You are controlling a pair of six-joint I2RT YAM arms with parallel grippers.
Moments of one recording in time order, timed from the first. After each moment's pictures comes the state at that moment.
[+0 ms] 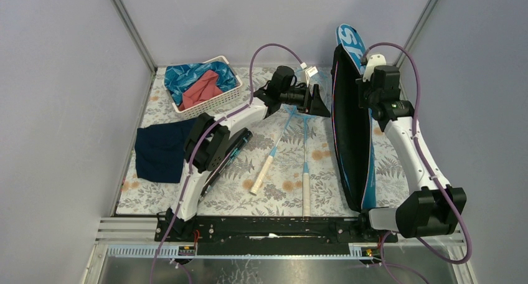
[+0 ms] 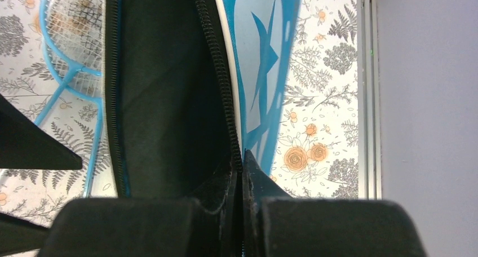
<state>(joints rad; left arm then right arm) -0.63 2.24 1.83 0.09 0.86 -0.64 0.08 1.32 1.23 -0.47 0.11 -0.14</state>
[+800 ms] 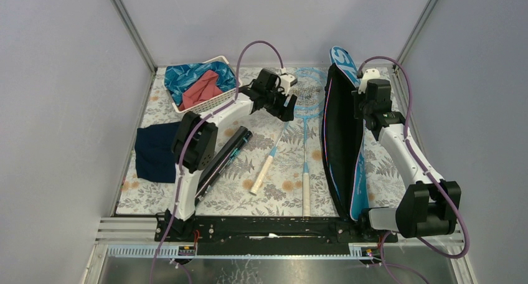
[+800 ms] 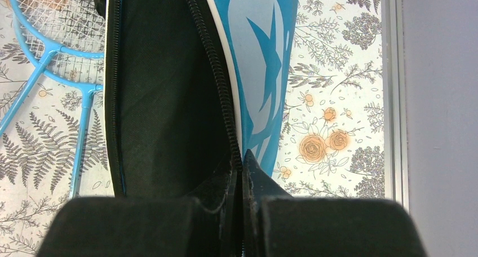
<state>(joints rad) -0.53 2.13 1.72 -0.35 0.40 0.00 0.08 1.32 1.03 -0.32 0.12 -0.10</state>
